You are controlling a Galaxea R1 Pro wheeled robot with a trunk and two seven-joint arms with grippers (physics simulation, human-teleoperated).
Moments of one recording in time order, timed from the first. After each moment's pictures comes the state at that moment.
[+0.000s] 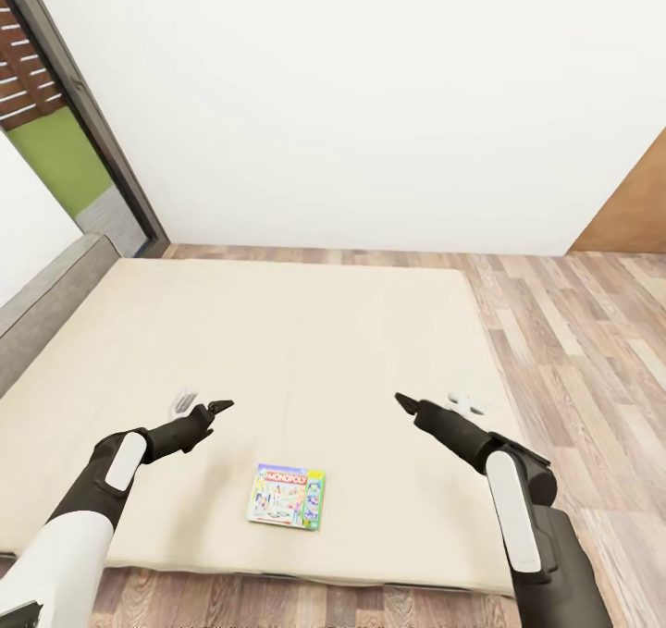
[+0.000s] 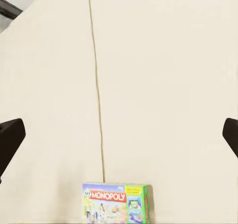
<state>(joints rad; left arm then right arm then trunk) -0.72 0.13 0.36 -0.69 0.52 0.74 -0.37 -0.38 0.12 -0.15 -1.57 -0.45 0.80 0.10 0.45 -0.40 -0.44</state>
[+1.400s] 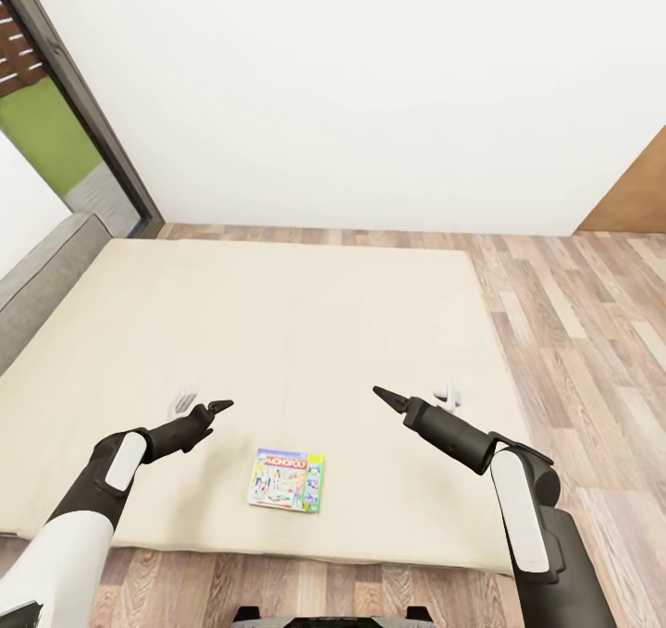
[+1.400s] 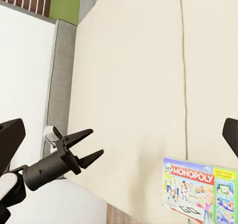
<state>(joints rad) -0.72 0.13 0.36 -0.69 0.52 0.74 -0.37 -0.38 0.11 -0.16 -1.57 -0.54 0.88 0.43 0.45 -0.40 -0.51</state>
